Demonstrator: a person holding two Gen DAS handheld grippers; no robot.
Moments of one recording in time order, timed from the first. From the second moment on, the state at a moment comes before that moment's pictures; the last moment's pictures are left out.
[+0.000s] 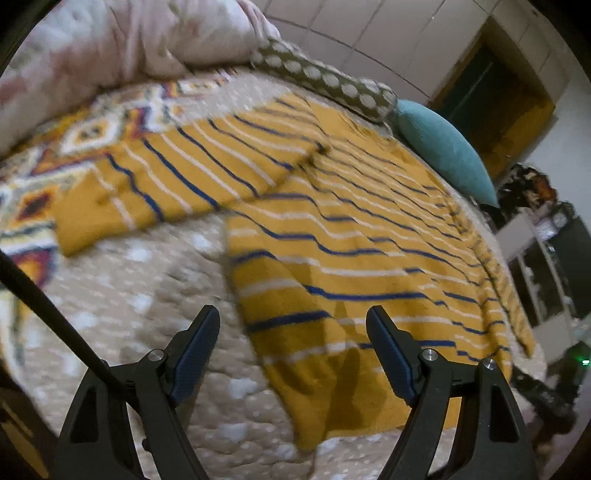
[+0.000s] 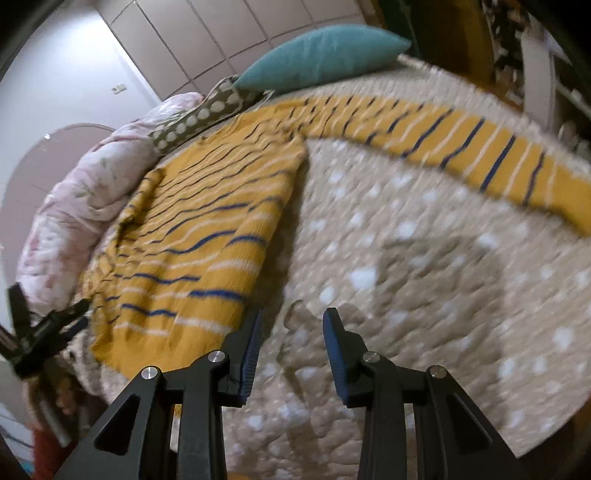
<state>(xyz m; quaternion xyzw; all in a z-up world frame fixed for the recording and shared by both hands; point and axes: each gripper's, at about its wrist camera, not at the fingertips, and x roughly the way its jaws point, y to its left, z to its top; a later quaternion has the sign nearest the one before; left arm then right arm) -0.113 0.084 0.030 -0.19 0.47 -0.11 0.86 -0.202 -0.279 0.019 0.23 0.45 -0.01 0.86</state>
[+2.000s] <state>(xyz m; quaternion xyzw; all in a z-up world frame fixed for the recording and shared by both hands) -0.072 0.227 0.018 -0.25 0.47 0.02 0.85 -0.259 -0.242 0.048 0.13 0.45 0.01 0.88</state>
